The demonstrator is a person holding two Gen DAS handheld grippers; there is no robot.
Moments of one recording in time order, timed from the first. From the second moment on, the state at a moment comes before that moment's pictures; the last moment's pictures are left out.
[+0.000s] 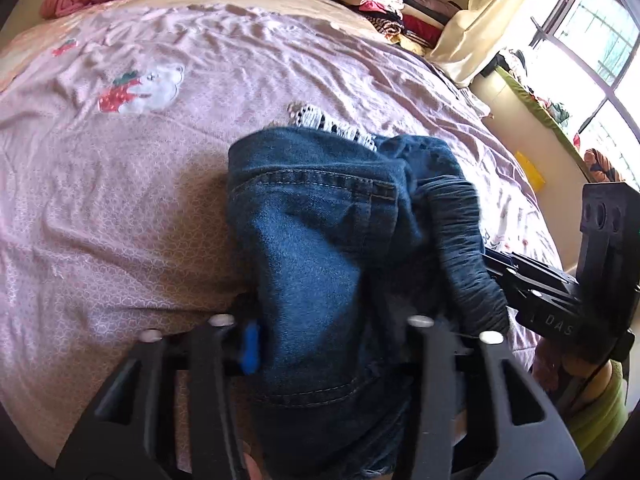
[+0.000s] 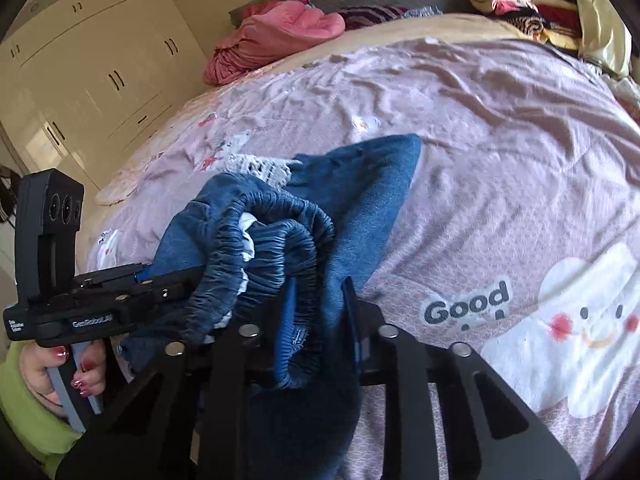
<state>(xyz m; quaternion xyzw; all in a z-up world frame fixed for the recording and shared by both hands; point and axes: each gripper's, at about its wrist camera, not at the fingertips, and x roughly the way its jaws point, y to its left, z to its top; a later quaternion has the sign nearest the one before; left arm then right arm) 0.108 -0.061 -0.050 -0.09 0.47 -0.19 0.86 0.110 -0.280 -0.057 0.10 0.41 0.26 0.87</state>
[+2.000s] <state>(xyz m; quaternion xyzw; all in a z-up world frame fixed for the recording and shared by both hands) 0.237 0.018 -0.048 -0.09 0.44 -0.09 0.89 0.287 -0.188 -0.063 0.06 0.44 0.22 0.87</state>
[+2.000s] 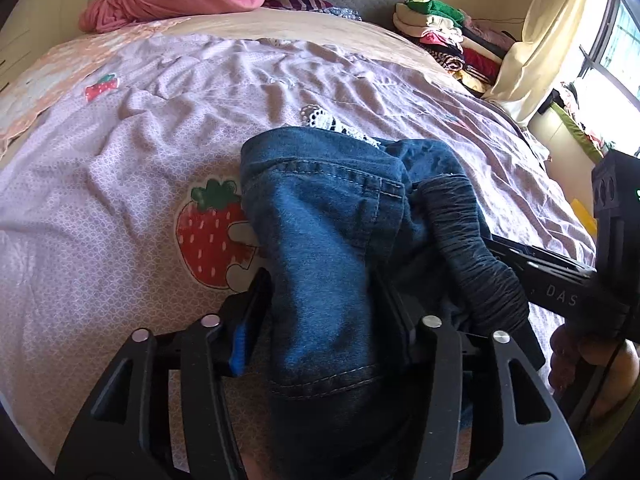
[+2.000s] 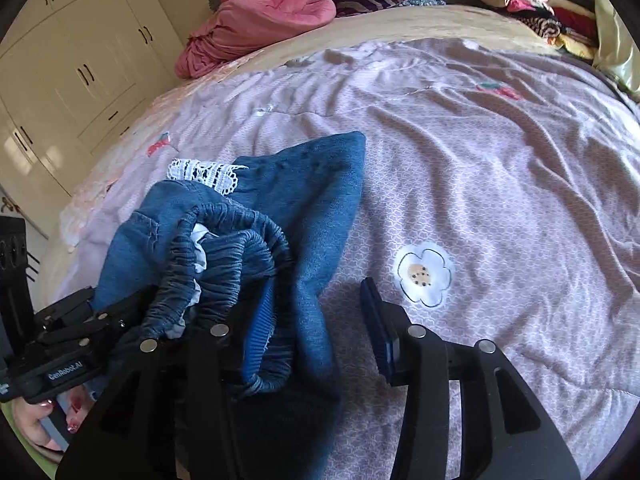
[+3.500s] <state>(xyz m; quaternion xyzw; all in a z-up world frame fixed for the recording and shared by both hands) 0.150 0.028 0.001 -0.06 0.41 -0.05 0.91 0.184 -0.226 0.007 0.05 0.37 0.18 0.91</state>
